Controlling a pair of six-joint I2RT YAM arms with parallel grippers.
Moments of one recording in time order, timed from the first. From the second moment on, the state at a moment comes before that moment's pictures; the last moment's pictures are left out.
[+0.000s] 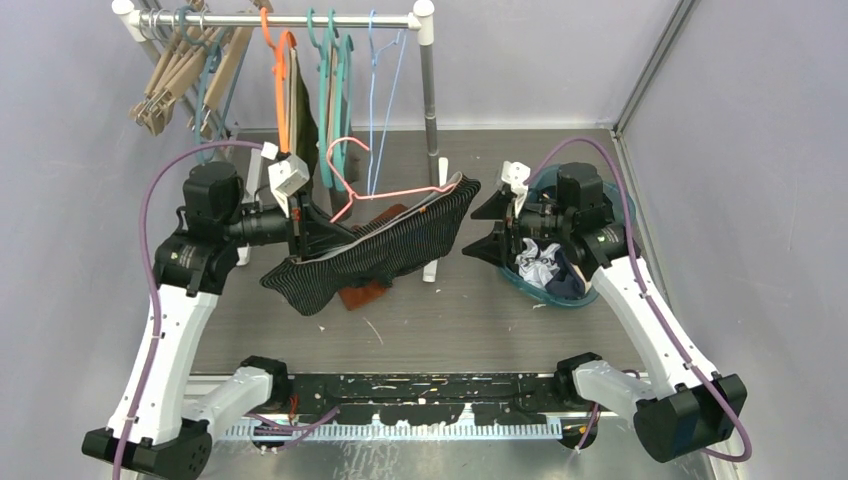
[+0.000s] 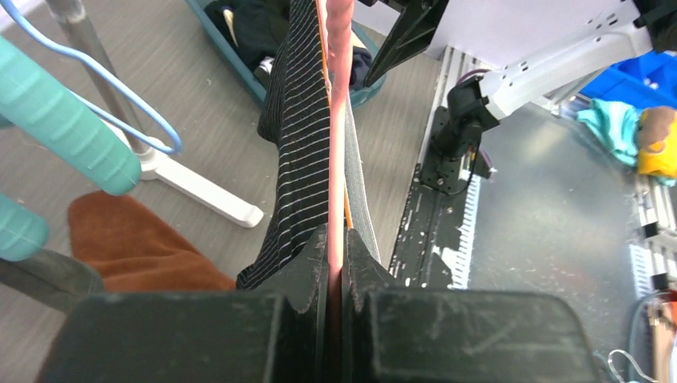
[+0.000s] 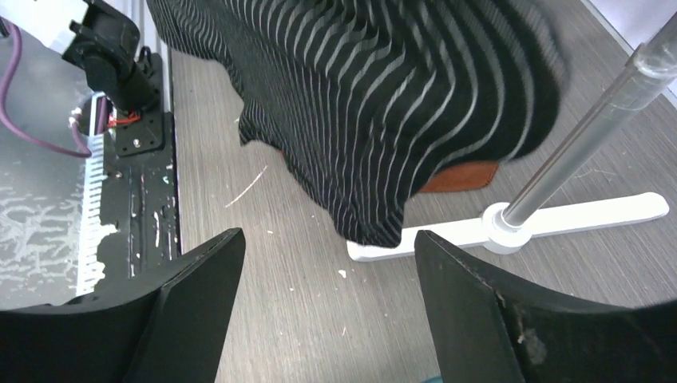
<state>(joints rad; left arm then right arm) -0.22 0.96 1.33 -0.76 1.04 0.13 0.28 1.06 1.05 -0.45 -0.99 -0.39</state>
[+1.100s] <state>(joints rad) -0.19 0.85 1.11 -0.76 1.16 0.20 0.31 1.06 1.20 -0.59 -1.07 -0.50</state>
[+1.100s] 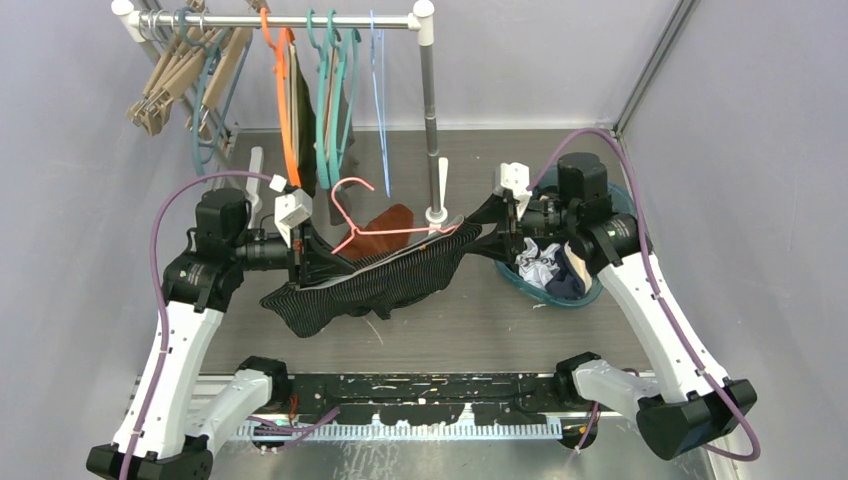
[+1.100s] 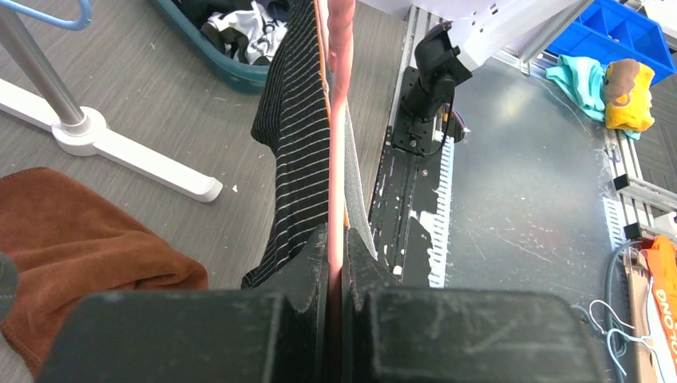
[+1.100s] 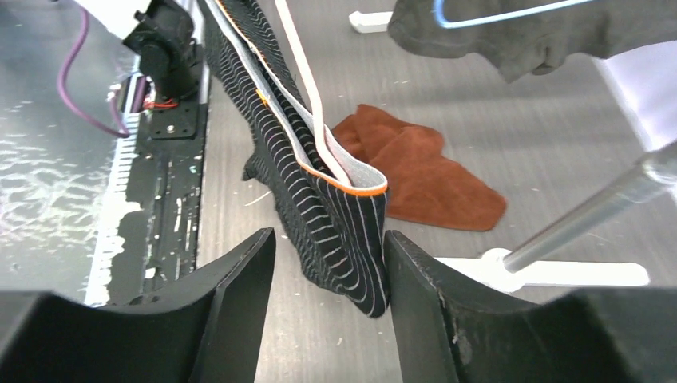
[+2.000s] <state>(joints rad) -0.18 0.82 1.06 -0.83 1.12 0.30 0.34 1.09 1.14 -0.54 -1.19 -0.43</state>
